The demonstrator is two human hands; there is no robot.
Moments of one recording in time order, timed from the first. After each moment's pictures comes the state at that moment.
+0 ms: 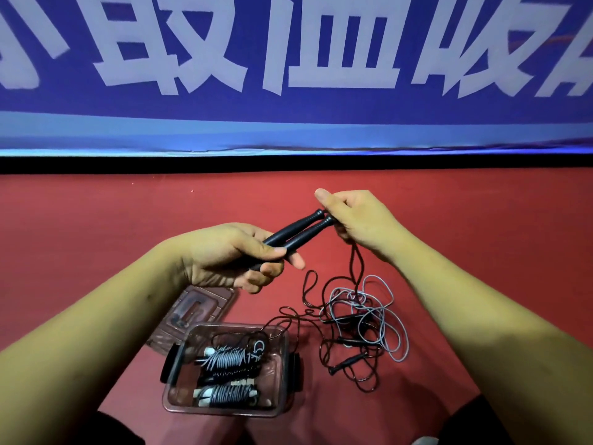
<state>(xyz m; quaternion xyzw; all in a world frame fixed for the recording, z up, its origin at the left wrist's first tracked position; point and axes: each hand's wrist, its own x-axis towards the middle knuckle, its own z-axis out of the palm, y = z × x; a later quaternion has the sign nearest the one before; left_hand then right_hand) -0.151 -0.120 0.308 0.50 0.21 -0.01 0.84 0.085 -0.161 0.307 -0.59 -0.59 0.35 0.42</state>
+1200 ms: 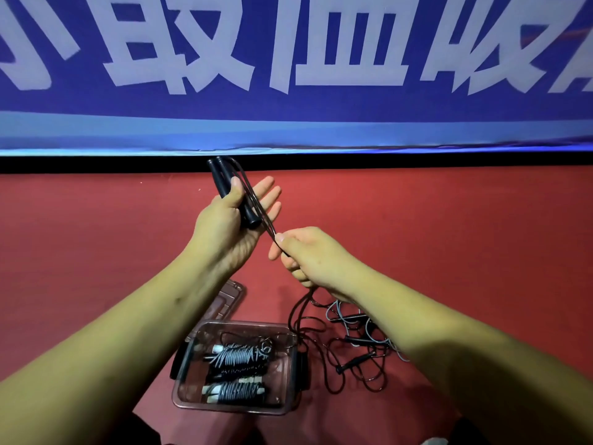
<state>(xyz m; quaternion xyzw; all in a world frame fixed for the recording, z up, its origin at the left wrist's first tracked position) -0.126 -0.113 0.305 0.29 0.28 0.52 0.75 0.001 -0.182 0.290 -0.55 -0.55 0.52 0.36</state>
